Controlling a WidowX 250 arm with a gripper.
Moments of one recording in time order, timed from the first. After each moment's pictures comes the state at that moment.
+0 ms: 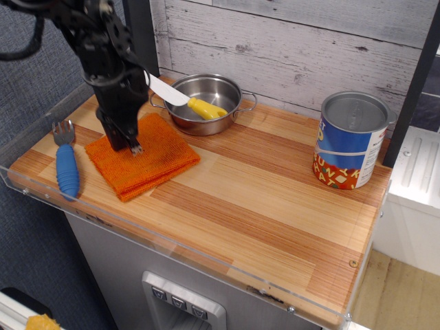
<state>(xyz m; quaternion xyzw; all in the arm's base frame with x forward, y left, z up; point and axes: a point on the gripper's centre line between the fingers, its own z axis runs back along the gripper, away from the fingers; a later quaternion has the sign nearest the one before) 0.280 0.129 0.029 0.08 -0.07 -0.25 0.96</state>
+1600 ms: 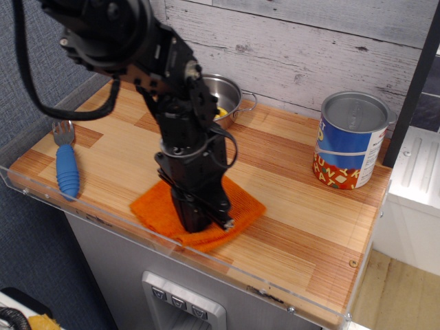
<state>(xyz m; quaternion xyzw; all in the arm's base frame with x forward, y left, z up) 0.236 0.000 0.011 -0.04 -0.02 -0.15 0.99</state>
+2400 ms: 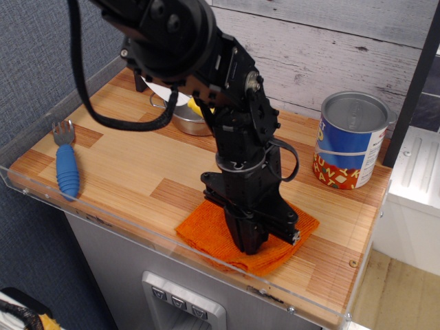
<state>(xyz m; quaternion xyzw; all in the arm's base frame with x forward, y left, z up) 0.243 -0.054 0.012 -0.07 -0.03 -0.09 0.99</state>
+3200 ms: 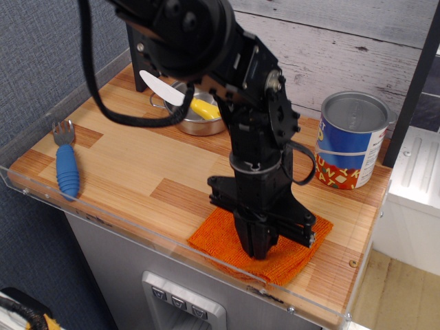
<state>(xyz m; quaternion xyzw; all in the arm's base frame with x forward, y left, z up) 0.237 -0.064 0.023 -0.06 -0.02 -0.06 1.00</state>
